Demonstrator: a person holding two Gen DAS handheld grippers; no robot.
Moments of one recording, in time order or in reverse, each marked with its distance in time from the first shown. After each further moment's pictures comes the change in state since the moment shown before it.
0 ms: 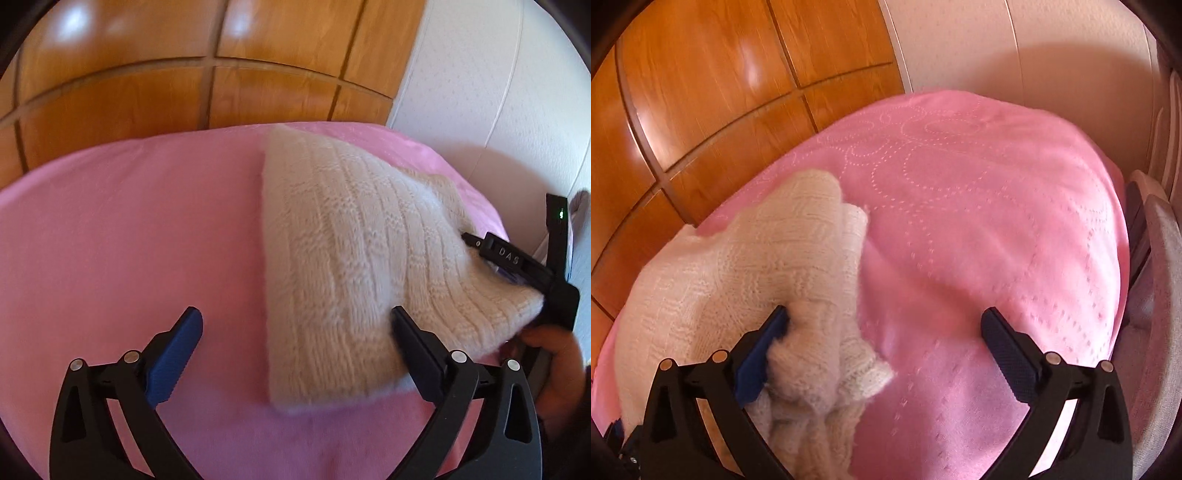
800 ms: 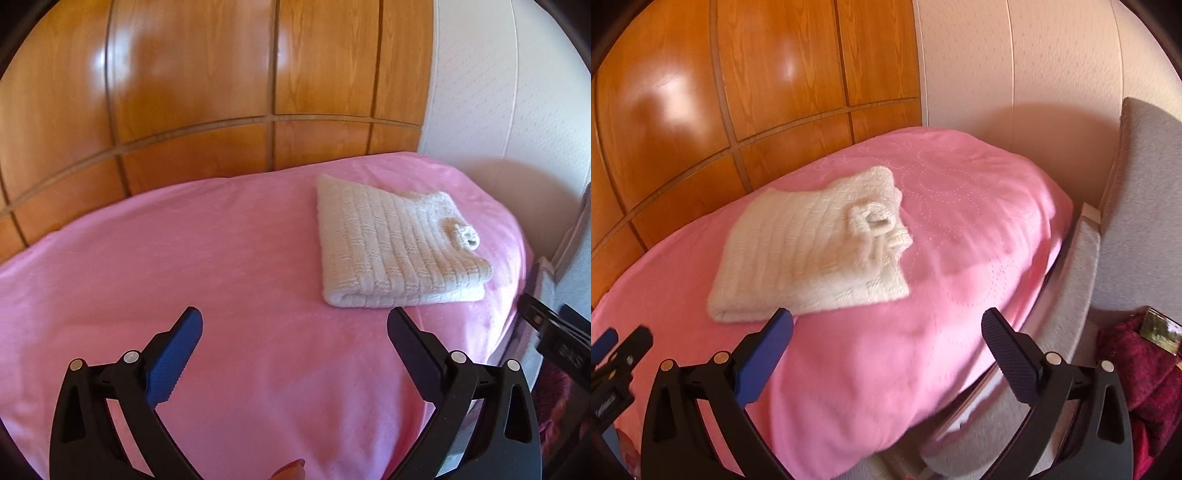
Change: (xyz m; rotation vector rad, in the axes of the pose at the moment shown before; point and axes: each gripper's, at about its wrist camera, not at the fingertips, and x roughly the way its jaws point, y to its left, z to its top) left arm -0.153 -0.028 -0.038 0.045 -0.103 0.272; right arm -0.208 0.059 -0.086 -0.153 -0.063 -0.053
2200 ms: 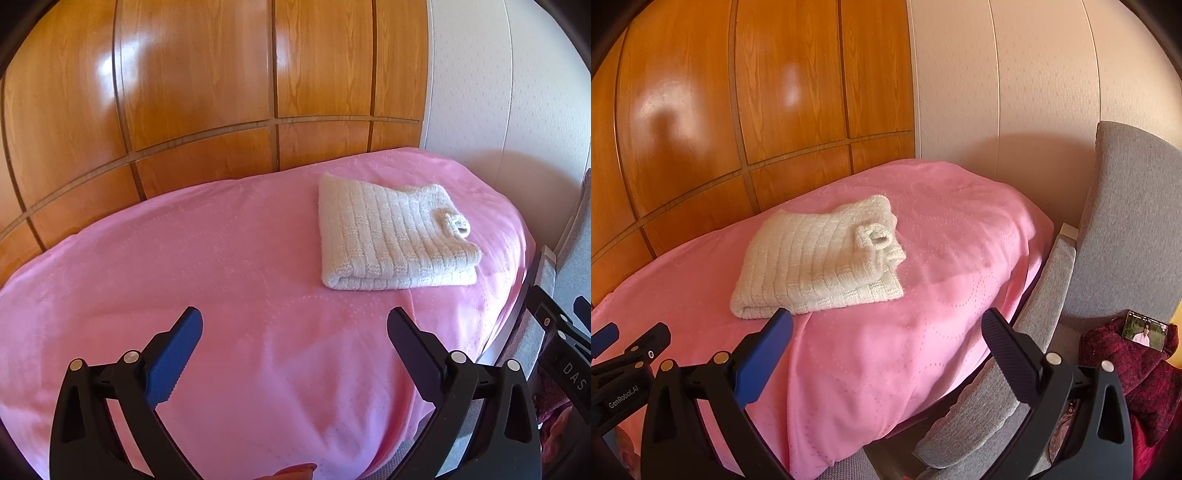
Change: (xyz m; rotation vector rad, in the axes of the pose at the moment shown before) left arm -0.033 -0.008 -0.009 0.023 0.001 0.025; right arm -0.052 0.010 -0.020 -0.012 -0.119 -0.030
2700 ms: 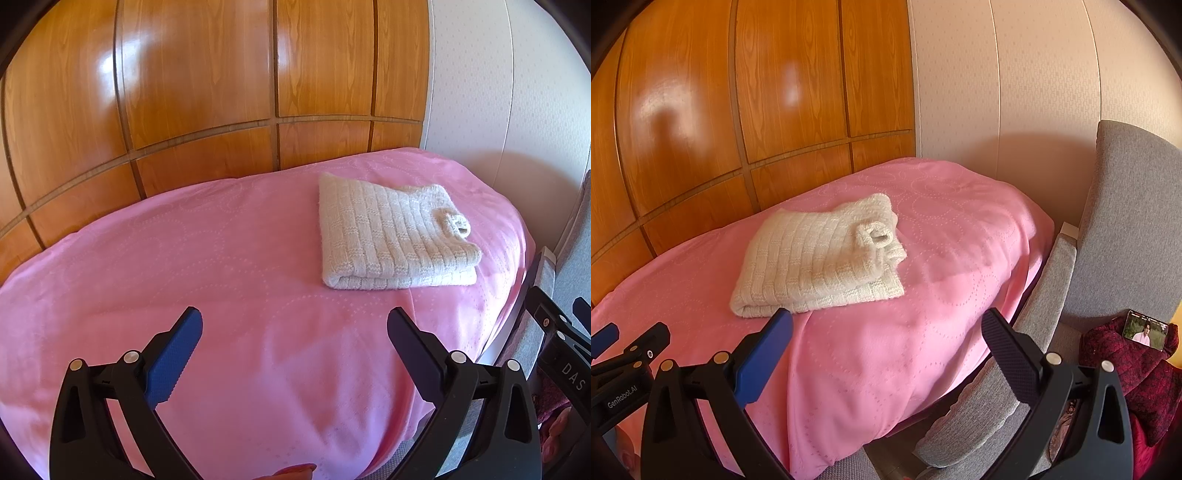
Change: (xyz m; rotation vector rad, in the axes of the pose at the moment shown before) left arm 0.000 0.001 -0.001 -0.002 0.000 -0.002; right arm 0.001 0.000 -0.001 -0.001 0.002 0.003
